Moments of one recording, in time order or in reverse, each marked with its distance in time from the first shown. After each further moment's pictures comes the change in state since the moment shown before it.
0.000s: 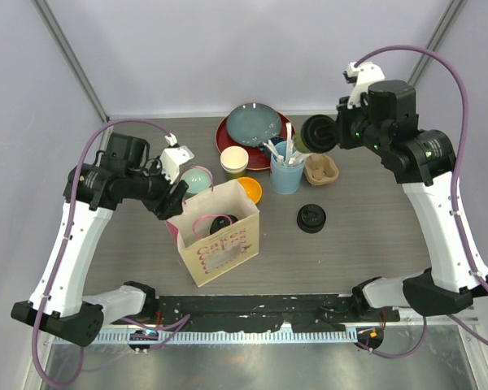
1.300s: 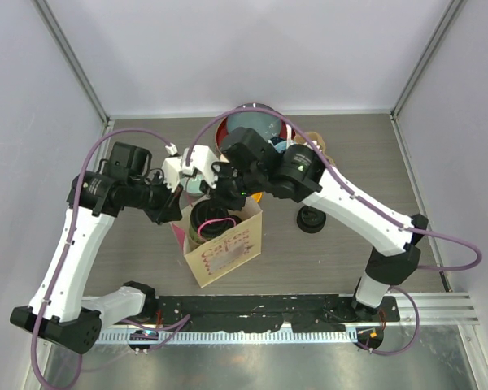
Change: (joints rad) left arm 0.000 -0.052 -0.104 -0.007 0.064 -0.096; right arm 0.720 0.374 0.206 -0.029 -0.293 -0.308
